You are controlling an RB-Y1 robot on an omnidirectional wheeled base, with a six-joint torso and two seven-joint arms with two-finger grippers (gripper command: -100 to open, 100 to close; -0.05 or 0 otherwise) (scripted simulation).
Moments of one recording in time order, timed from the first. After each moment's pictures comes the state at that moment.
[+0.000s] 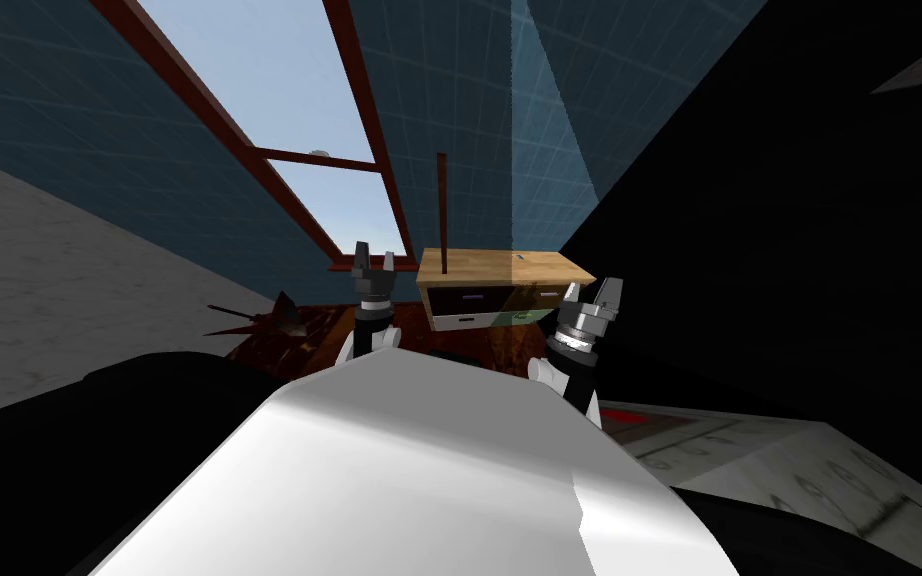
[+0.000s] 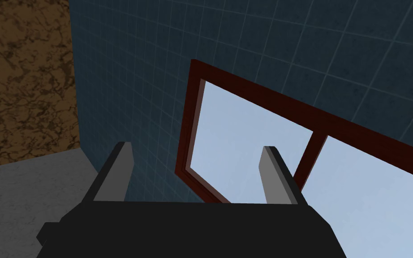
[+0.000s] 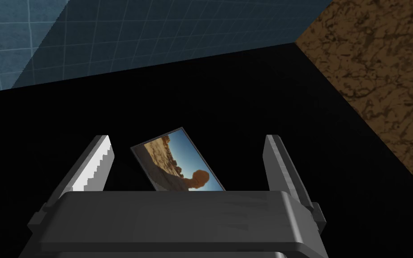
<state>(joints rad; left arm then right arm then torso) 0.52 -0.05 0.03 -2.29 -0.11 -0.64 0.17 0.50 -0.04 -0.05 -2.35 0.00 -0.48 0.08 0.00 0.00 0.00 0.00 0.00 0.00</state>
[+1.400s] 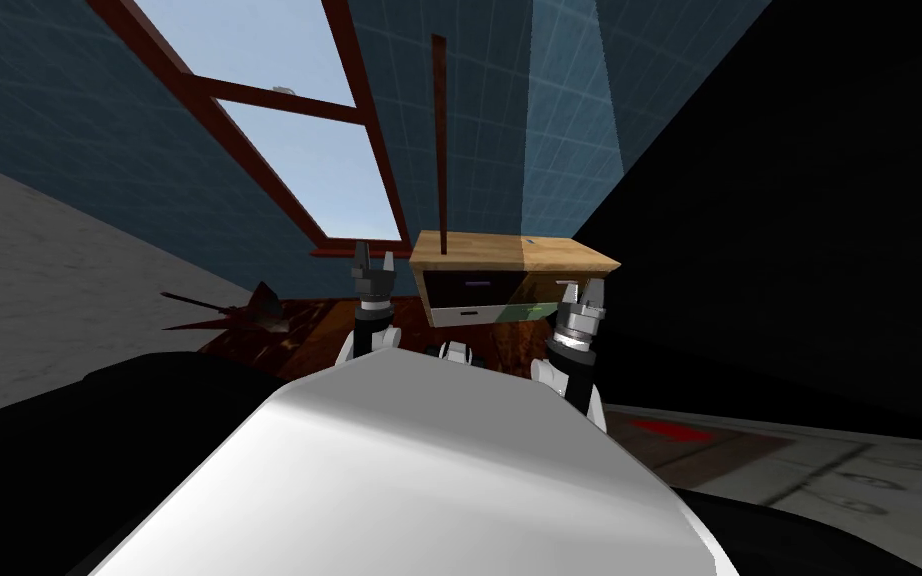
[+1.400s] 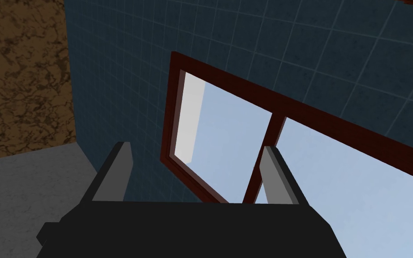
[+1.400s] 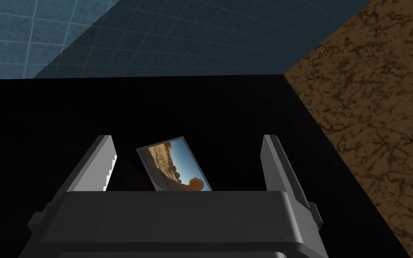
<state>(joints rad) 0.52 -0.05 0.03 -2.29 -0.11 -0.64 0.17 0.49 -0.11 -0.07 -2.31 0.03 -0.50 0.18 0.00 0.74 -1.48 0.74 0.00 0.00</state>
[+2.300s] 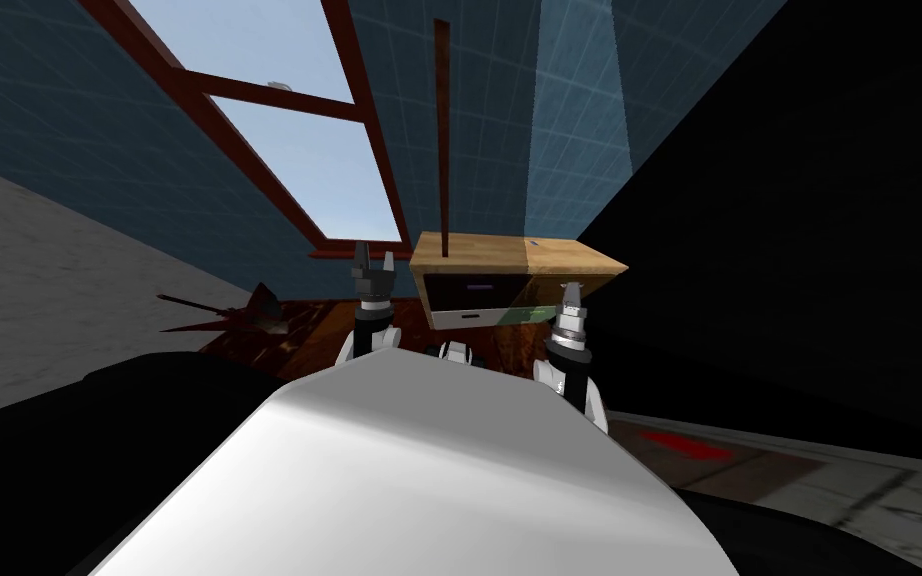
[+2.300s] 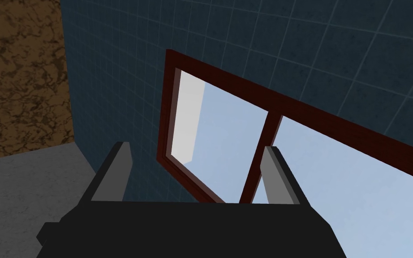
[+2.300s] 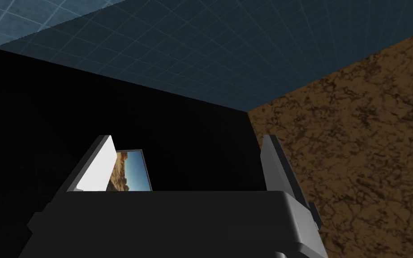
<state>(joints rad) 0.52 -0.05 0.03 -2.29 -0.11 -0.64 0.17 0.48 -0.15 -0.09 -2.24 0.09 -0.54 0.40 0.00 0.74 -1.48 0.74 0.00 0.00</state>
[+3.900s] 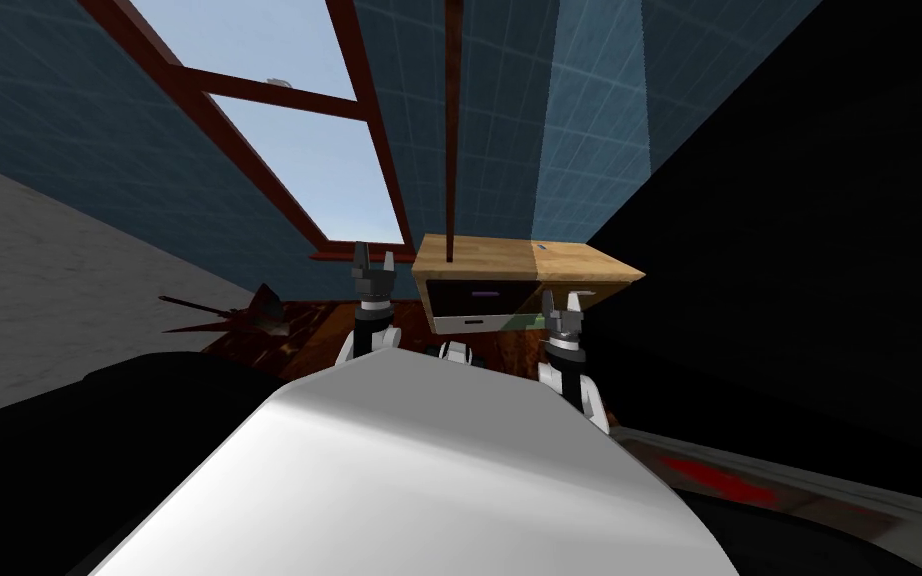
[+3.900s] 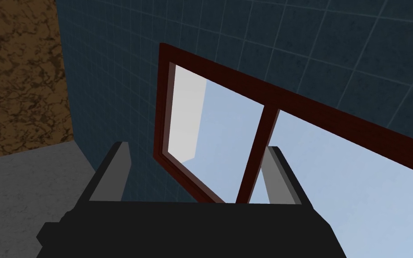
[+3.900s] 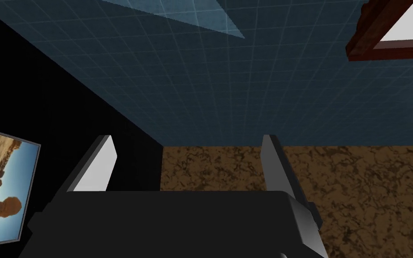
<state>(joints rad) 0.52 -0.05 0.03 -2.29 -0.11 -0.64 0.17 0.46 -0.20 -0.15 -2.09 0.21 -0.60 0.82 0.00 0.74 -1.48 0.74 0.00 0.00</state>
